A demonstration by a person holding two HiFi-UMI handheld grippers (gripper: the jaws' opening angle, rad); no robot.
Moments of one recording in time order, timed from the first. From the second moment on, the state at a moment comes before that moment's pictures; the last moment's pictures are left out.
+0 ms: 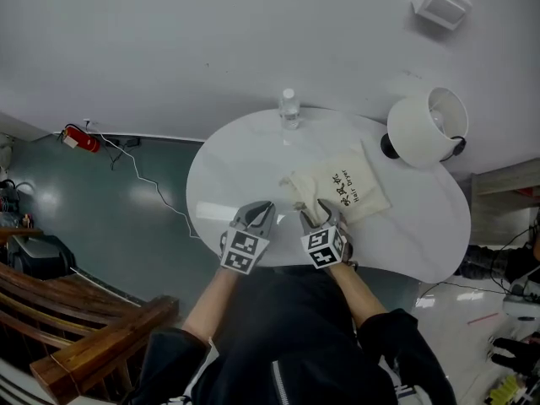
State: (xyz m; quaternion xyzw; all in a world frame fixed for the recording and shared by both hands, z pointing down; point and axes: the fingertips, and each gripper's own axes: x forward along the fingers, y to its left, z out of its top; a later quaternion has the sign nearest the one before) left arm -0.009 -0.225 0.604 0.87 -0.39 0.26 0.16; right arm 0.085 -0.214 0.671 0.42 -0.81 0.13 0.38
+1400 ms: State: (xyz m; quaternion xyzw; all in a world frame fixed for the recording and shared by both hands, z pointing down) left arm 0.072 -0.219 0.660 0.89 -0.27 0.32 0.17; right arm 0.118 -0.221 0.657 0.42 -0.82 0.23 0.33
